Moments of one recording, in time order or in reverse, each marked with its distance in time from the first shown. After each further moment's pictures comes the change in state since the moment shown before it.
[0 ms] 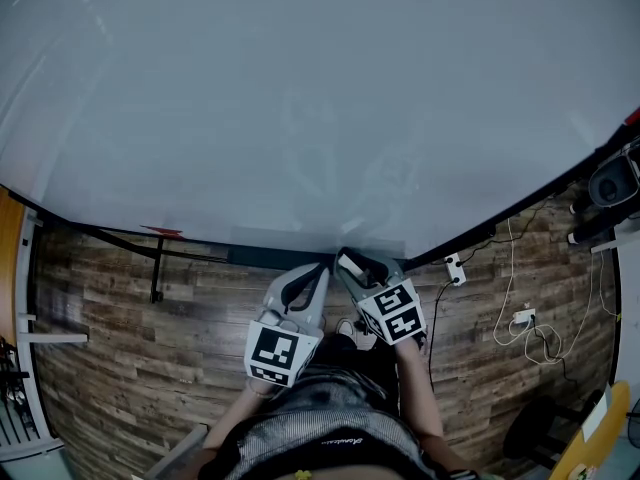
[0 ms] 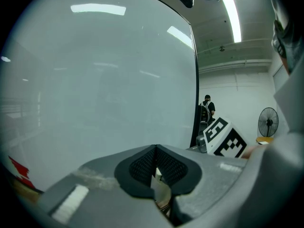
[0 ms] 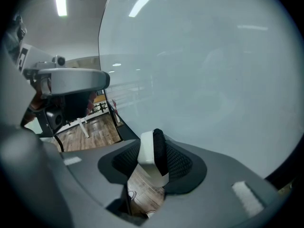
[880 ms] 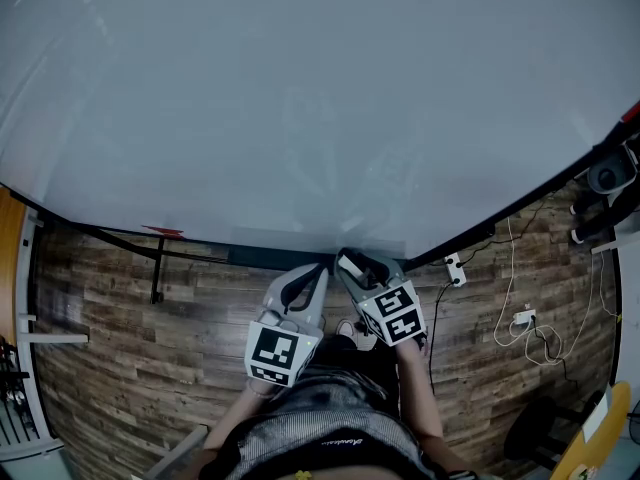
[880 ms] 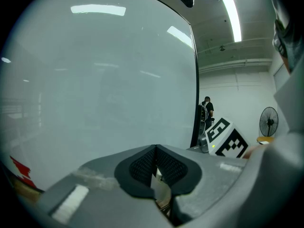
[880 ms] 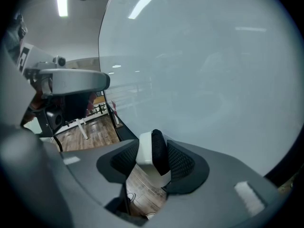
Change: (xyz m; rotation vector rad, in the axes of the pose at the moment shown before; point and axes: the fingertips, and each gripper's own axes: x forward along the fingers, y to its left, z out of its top) left arm -0.005 0.002 -0.003 0.000 -0.002 0.010; right arm -0.001 0.004 -0.001 0.002 -0.025 -0.010
